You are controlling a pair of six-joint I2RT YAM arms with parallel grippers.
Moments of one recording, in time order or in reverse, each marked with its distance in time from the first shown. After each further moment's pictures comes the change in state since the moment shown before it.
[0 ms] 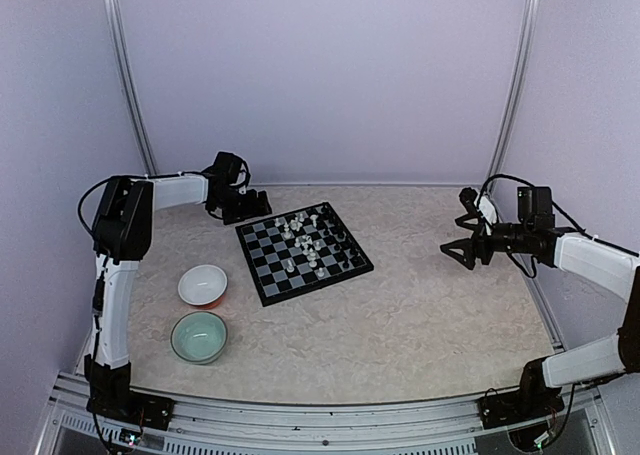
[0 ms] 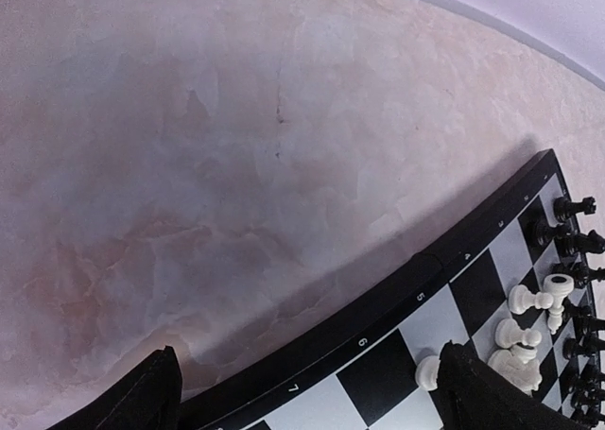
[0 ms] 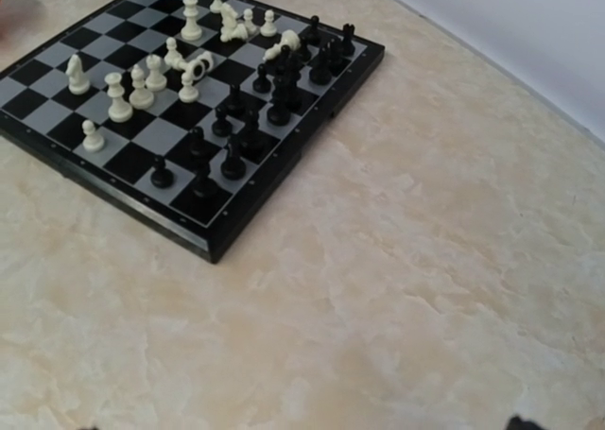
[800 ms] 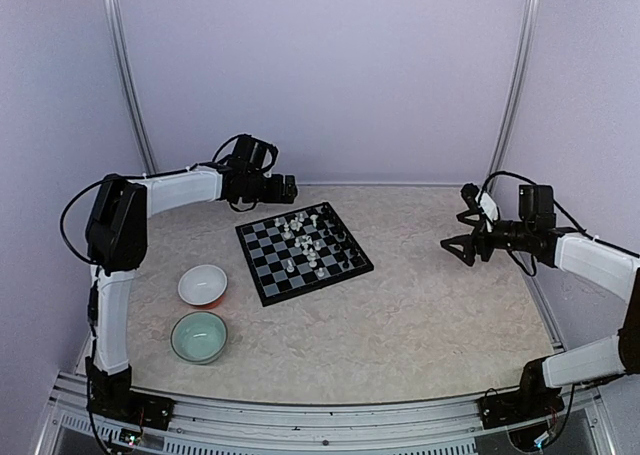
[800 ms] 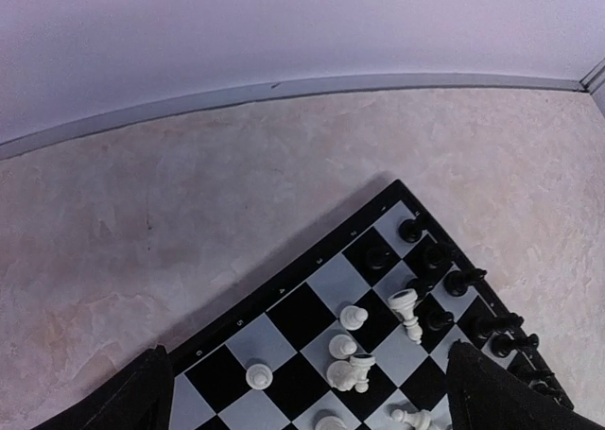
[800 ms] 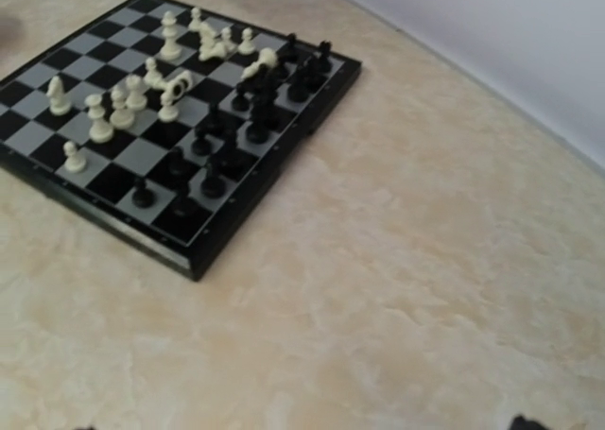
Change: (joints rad) left arm -0.178 -0.161 -0.054 0.127 -0.185 0.107; right arm 0.000 -0.010 0.000 0.043 0.021 0.041
